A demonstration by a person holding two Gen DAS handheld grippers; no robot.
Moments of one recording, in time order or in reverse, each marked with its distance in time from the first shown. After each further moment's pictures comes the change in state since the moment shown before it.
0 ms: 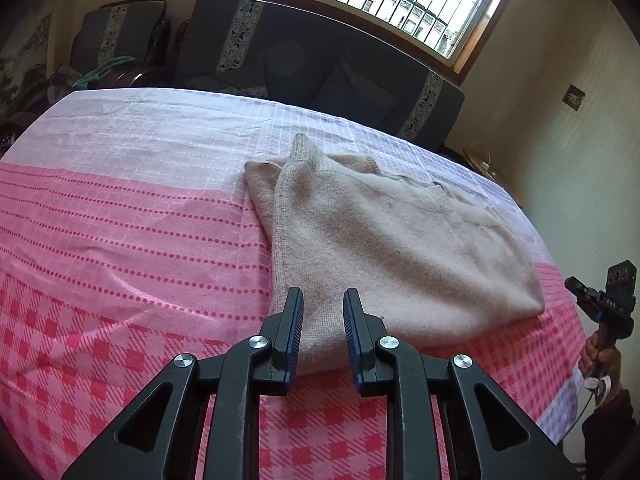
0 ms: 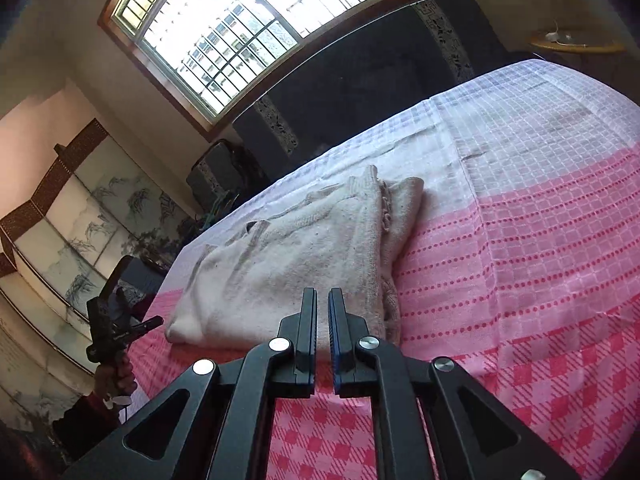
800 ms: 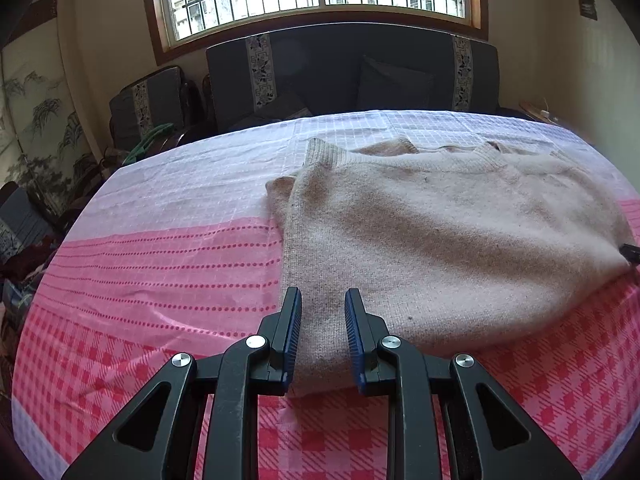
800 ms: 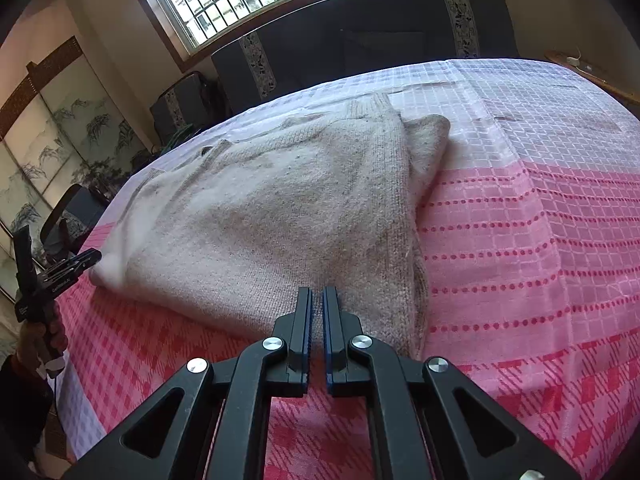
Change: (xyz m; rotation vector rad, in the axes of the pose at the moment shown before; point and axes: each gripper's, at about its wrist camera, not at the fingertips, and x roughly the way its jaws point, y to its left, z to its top) left arm 0.033 -0.054 -0.017 0.250 -0.051 0.399; right arm 0.076 0.015 -0.033 -0.143 0.155 -0.202
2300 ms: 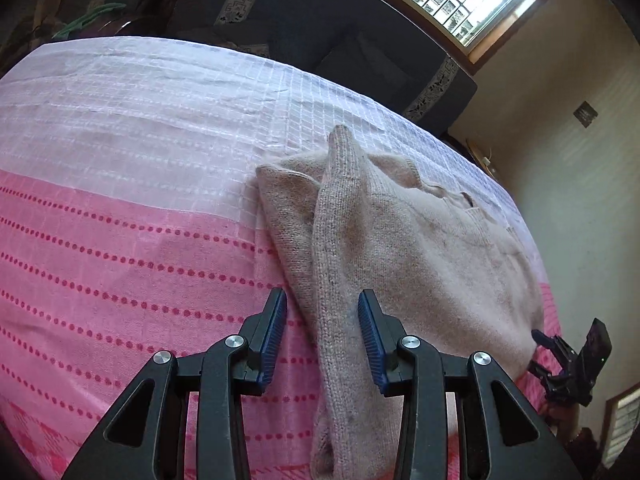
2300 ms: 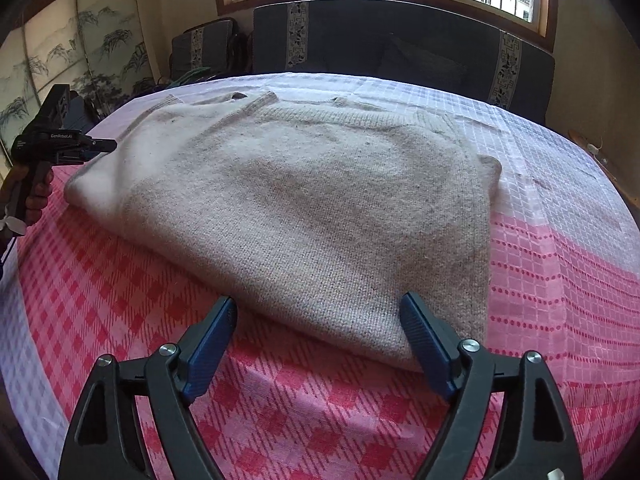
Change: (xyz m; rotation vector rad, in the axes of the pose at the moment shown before) left arm 0.101 0.094 0.047 -0.331 0.224 -0.544; right arm 0.013 0.059 -0.011 -0.306 0.054 -0.140
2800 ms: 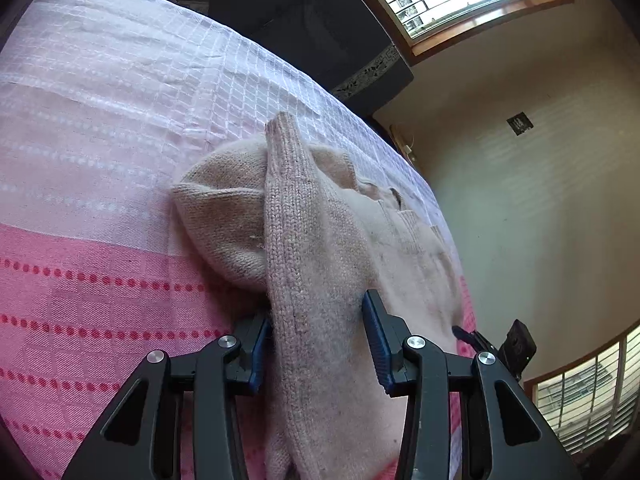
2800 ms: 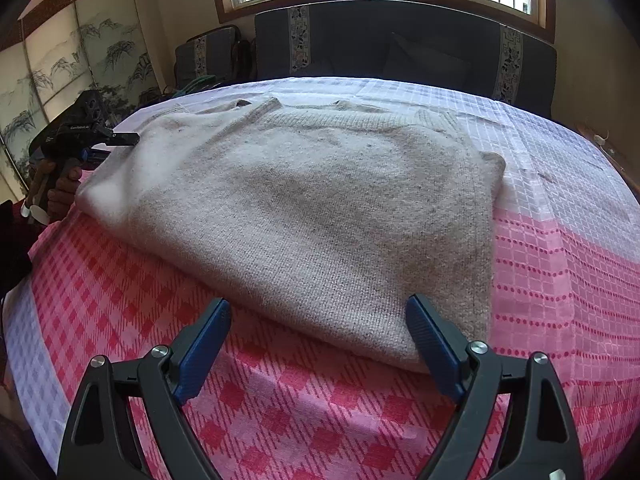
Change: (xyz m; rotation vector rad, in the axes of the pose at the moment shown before) left arm 0.029 0.019 0.031 -0.063 0.104 -0.358; right arm -0.001 -0.005 0.000 0.026 -0.011 0.046
